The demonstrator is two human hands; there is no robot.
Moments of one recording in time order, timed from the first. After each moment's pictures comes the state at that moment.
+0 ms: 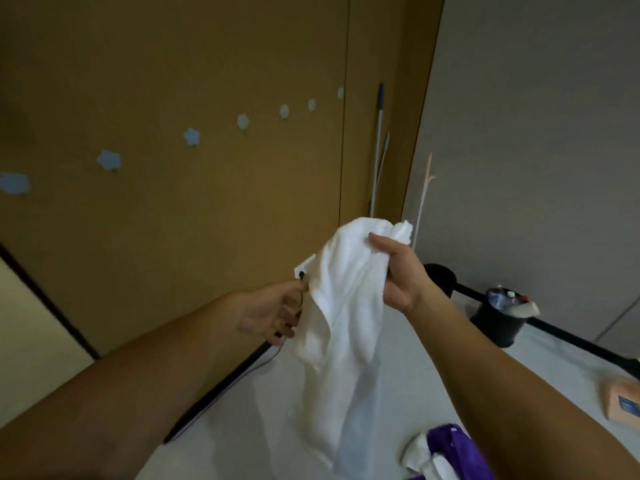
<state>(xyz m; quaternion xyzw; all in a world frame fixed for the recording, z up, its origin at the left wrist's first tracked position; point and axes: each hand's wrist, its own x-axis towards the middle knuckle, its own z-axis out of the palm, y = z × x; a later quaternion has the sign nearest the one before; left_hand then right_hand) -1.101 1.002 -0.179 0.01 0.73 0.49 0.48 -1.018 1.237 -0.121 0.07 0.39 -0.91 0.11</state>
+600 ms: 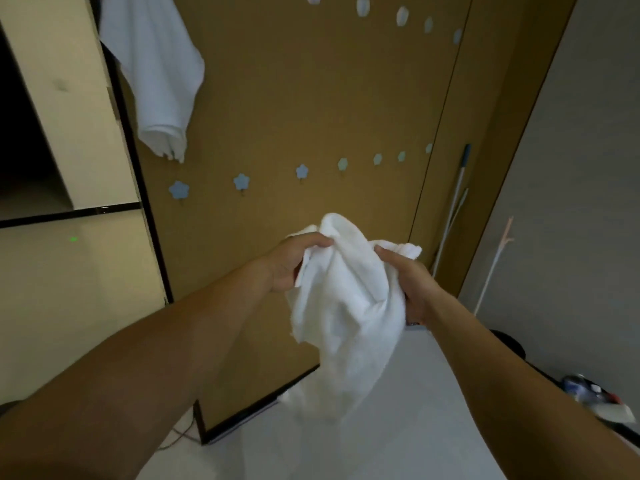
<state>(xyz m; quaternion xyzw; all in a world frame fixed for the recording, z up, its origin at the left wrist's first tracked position) -1.083 0.880 -0.057 0.04 0.63 0.75 0.21 -1.049 1.105 -0.071 0.02 0.62 -0.78 0.13</state>
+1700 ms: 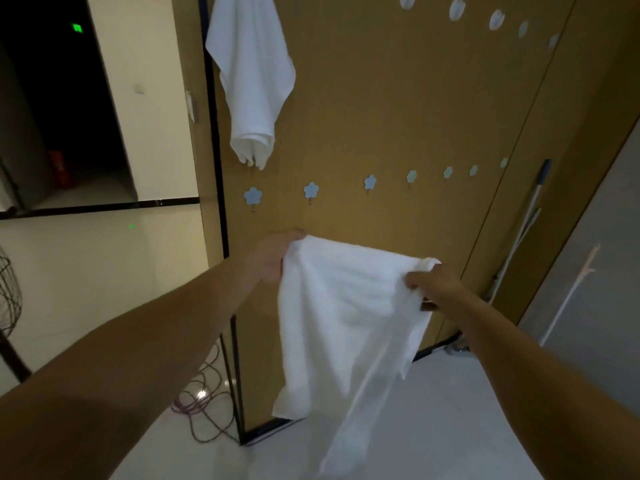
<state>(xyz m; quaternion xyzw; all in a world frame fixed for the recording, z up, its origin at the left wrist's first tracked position) -1.101 0.724 -0.046 -0.08 0.62 0.78 0.09 -1.132 1.010 -0.079 0.10 0.83 -0.55 0.02</state>
